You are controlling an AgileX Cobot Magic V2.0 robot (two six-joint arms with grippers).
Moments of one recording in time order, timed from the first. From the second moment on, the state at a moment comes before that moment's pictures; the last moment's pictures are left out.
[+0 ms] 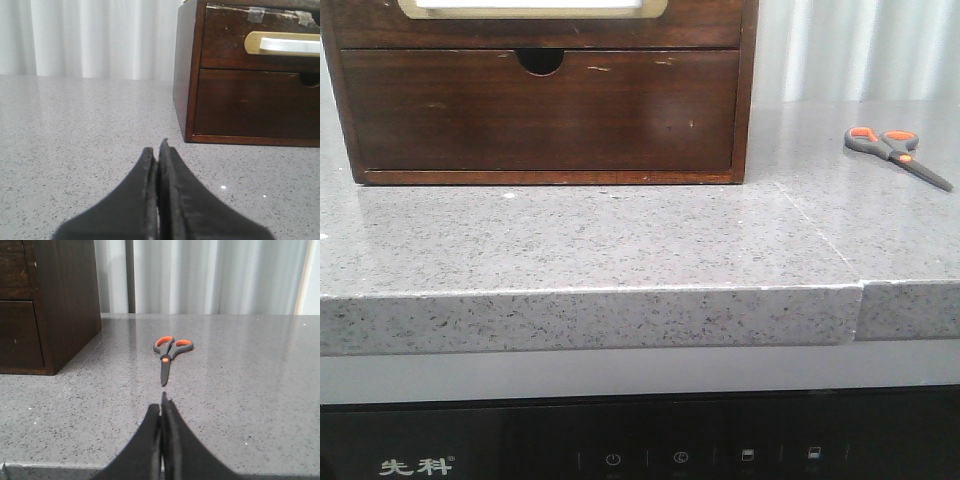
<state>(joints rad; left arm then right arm) -0.03 0.00 0.00 -0.03 0.04 -0.01 0.03 -0.01 0.03 0.06 0.02 -0.01</state>
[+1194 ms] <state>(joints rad) -0.03 0.00 -0.30 -0.03 0.17 -0.01 0.03 0.05 -0.39 0.01 0.35 -0.01</state>
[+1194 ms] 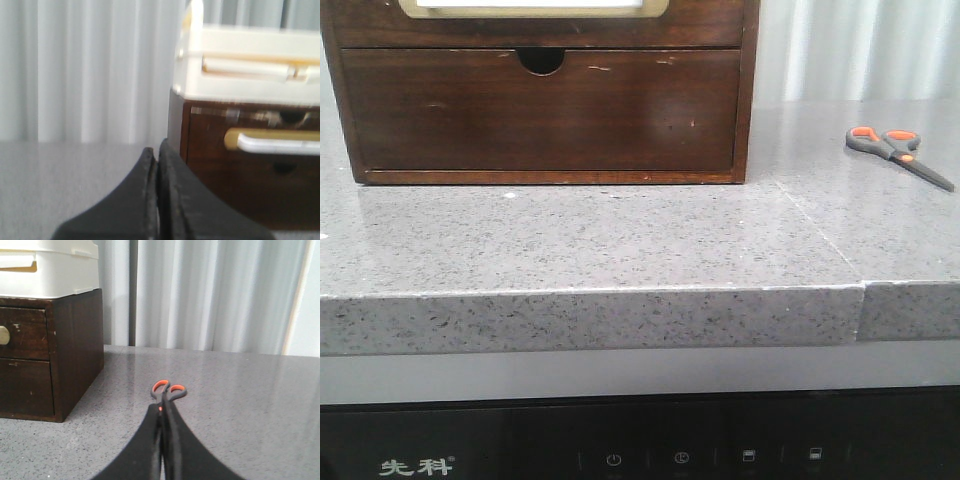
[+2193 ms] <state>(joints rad) -0.03 0.32 -0.65 -0.04 0.55 -0.01 0.03 0.55 -0.66 -0.02 0.69 -0.02</state>
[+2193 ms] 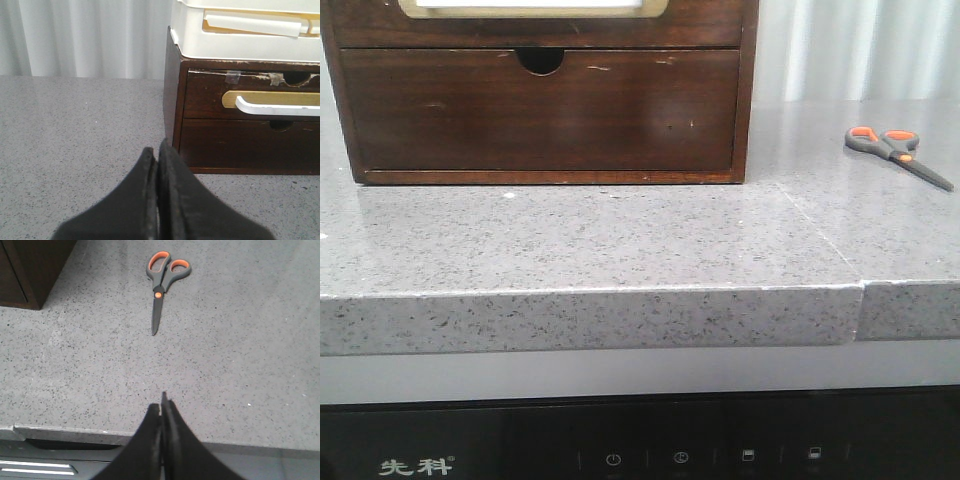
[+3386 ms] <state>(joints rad) -0.03 0.87 -0.65 -1.00 0.54 0.34 0.03 0.55 -0.66 -0.02 0.74 -0.02</state>
